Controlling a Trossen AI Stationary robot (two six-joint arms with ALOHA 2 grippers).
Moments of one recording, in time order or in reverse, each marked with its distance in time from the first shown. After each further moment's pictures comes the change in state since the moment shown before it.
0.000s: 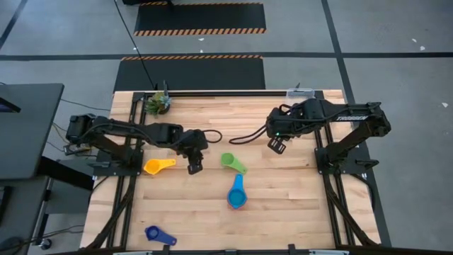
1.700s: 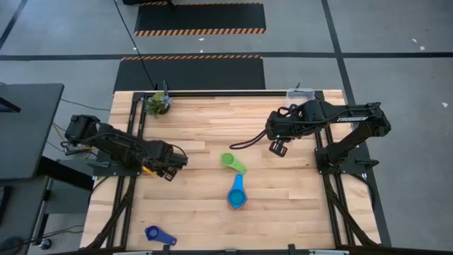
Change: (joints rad) left arm -0.153 -0.002 -0.345 -0.421 0.060 -0.883; right arm 0.023 0.001 0.000 0.013 -0.009 -0.087
